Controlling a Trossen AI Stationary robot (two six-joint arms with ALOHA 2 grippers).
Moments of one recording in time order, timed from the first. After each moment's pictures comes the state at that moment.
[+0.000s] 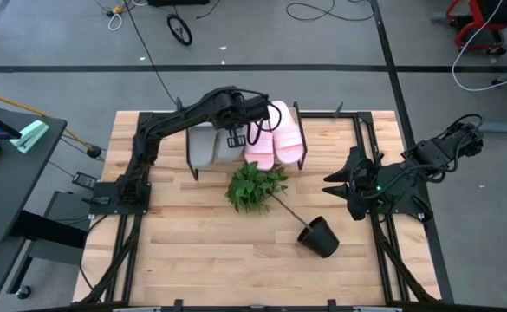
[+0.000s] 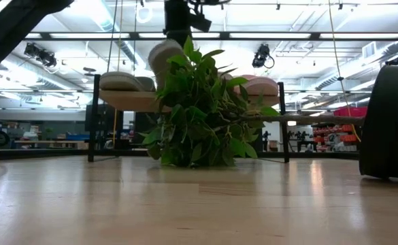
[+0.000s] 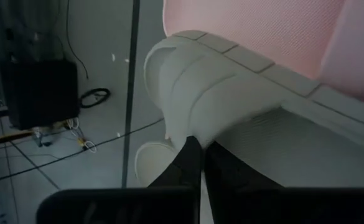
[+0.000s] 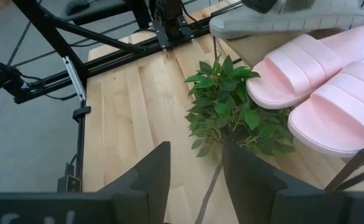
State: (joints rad) left arm 0.28 2.11 2.35 -1.57 -0.60 0.17; right arm 0.52 1.02 1.32 -0.94 0.50 0.68
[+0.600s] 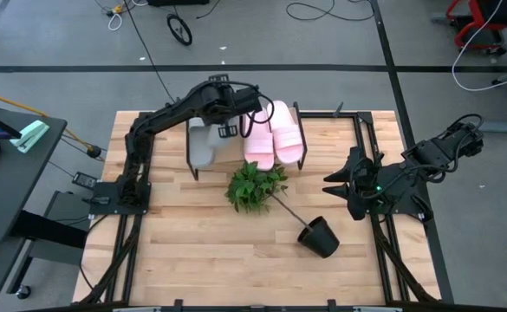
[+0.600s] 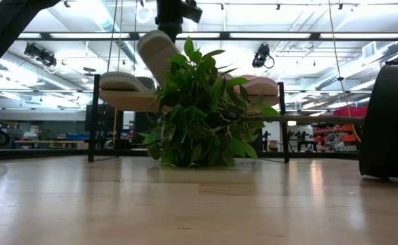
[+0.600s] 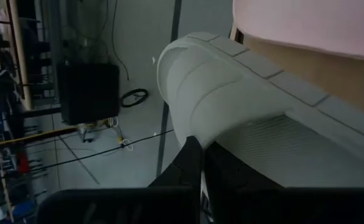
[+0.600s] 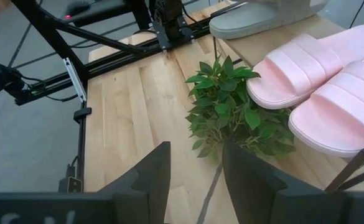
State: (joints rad) left arm 0.30 2.03 2.36 -1.57 -0.75 0.25; right arm 0.52 1.02 1.32 -0.94 0.50 0.69
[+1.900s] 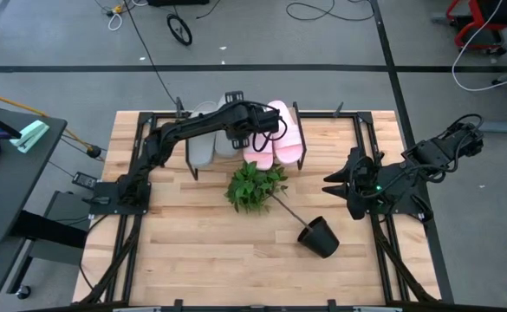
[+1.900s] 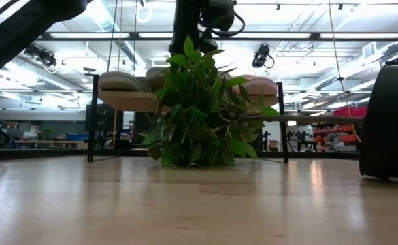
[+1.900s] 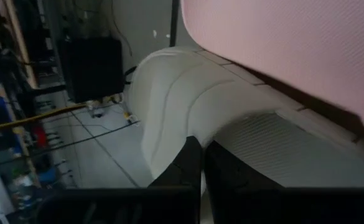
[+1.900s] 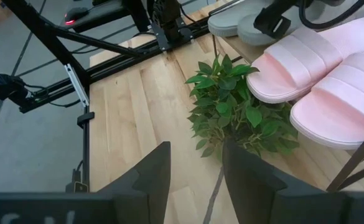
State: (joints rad) left arm 0.26 2.22 2.31 -1.57 -0.82 0.11; right arm 0.52 1.02 1.32 -0.93 0.50 0.73
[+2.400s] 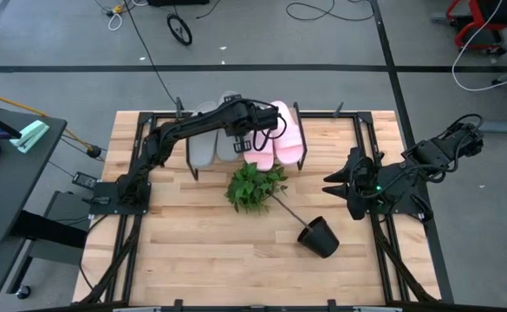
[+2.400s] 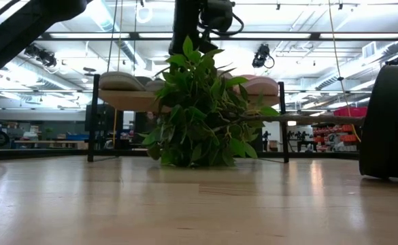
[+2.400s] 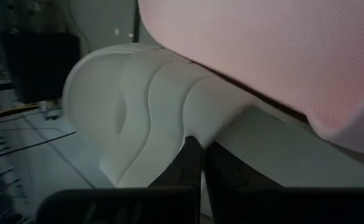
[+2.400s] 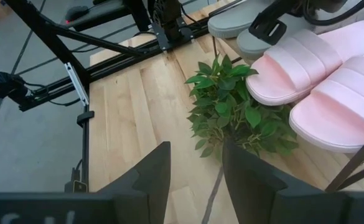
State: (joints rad) left arm 0.26 2.22 2.32 -1.57 -0.62 0.06; right arm 0.52 1.02 1.32 -0.94 0.50 0.72
